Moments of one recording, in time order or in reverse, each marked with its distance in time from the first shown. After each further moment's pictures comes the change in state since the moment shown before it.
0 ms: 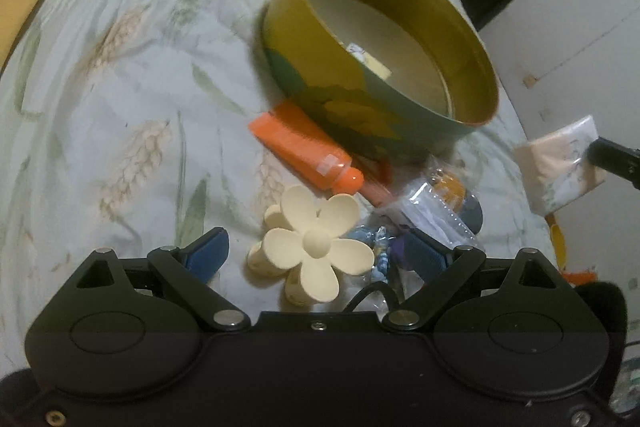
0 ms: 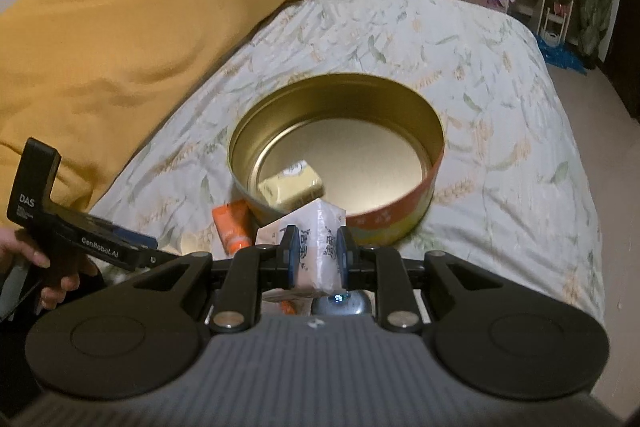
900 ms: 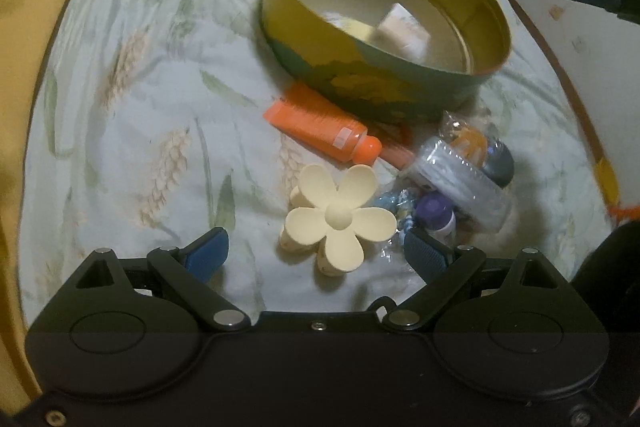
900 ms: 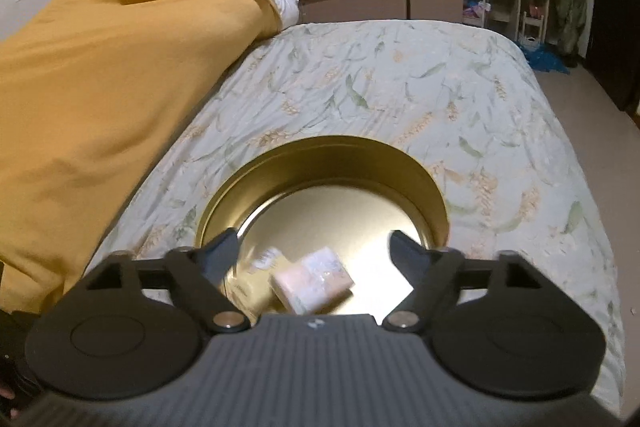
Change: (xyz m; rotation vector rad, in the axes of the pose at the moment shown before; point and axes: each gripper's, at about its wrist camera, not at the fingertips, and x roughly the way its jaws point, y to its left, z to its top) left arm -0.007 -0.032 0.001 0.213 0.089 0.192; right arm 0.053 -0.016 0.058 0.117 -0.088 -0.049
